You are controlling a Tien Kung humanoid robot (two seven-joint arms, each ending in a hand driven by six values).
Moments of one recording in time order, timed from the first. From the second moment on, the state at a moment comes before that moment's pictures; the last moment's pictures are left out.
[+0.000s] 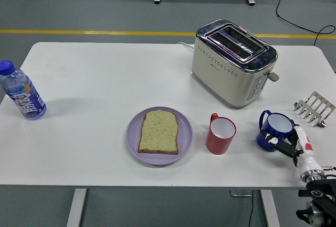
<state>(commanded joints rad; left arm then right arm) -0.21 0.03 -0.47 -0.25 -0.25 0.22 0.01 0.20 -0.26 0.94 0.92 -0.89 -0.33 0.46</state>
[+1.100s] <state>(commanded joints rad) -0.20 0.03 -0.47 -0.25 -0.25 0.22 0.01 0.19 -0.26 1.00 0.95 -0.87 -0.36 0.51</state>
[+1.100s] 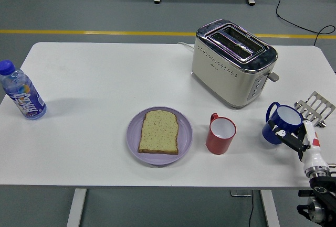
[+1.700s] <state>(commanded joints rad) -0.20 0.03 -0.46 -0.25 -0.27 0.21 0.00 0.18 -0.28 1.07 1.09 -0.95 -0.38 0.47</state>
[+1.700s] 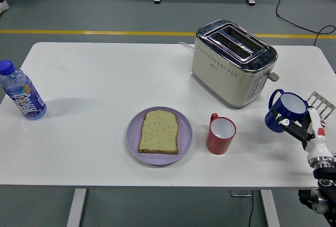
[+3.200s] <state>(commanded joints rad) -0.20 0.04 -0.50 -0.25 -0.22 0.23 0.02 0.44 -0.31 0.85 1.37 -1.18 -0.37 0.12</state>
